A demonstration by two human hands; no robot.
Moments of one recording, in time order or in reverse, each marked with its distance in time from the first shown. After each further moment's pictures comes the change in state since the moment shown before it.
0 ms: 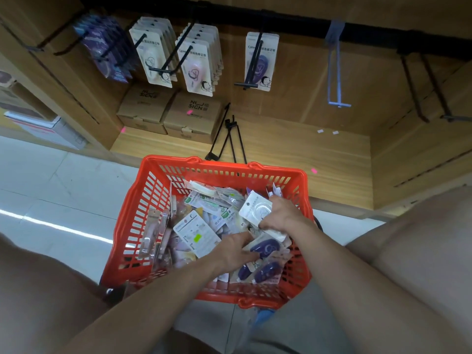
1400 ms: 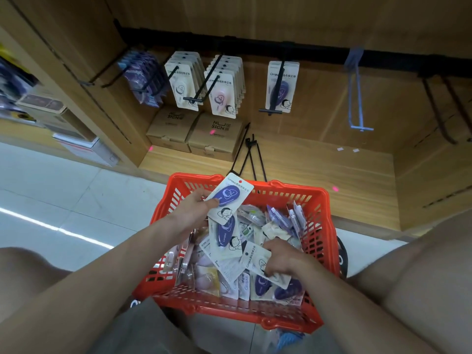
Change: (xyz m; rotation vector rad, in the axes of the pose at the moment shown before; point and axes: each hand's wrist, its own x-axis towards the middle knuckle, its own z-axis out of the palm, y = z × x) left_hand -0.050 -0.005 -0.169 -0.744 0.345 -0.260; right_hand -0.016 -0.014 0.051 0.073 -0.344 -0.143
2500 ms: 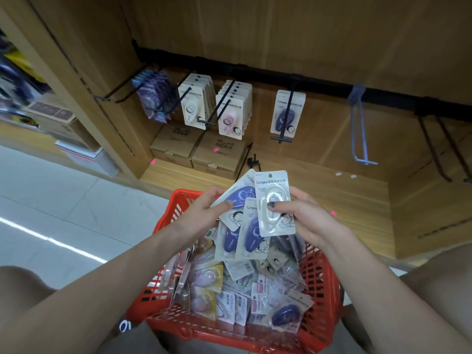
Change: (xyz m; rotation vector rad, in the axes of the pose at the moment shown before) left_hand -0.011 0.030 -0.005 -0.036 -0.159 0.297; right_hand -0.053 -0.066 -0.118 1.035 0.175 -0.365
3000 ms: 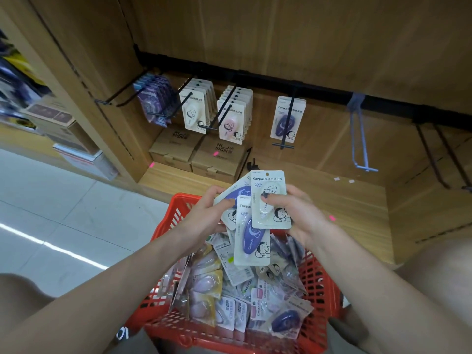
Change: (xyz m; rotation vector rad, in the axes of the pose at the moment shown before) left_hand 0.006 0.012 0.011 -0.208 0.041 0.003; right_hand 0.007 -0.010 0.026 0.141 0.113 -0.018
